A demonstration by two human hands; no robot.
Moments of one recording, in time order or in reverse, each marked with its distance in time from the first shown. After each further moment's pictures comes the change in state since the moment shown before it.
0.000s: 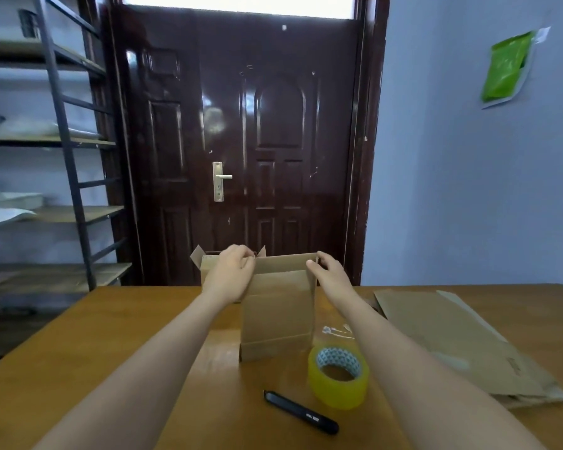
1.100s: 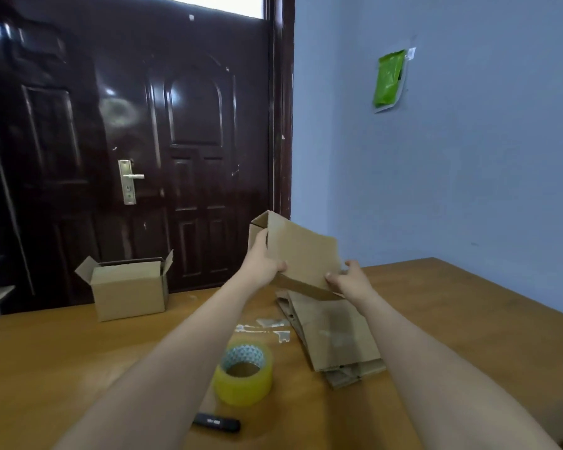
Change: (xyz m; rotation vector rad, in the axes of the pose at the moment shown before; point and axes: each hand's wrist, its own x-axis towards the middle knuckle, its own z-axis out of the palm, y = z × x) left_hand 0.006 0.166 0.126 -0.632 -0.410 -0.021; right_hand -0.039 0.062 -0.192 -0.061 0.301 0.329
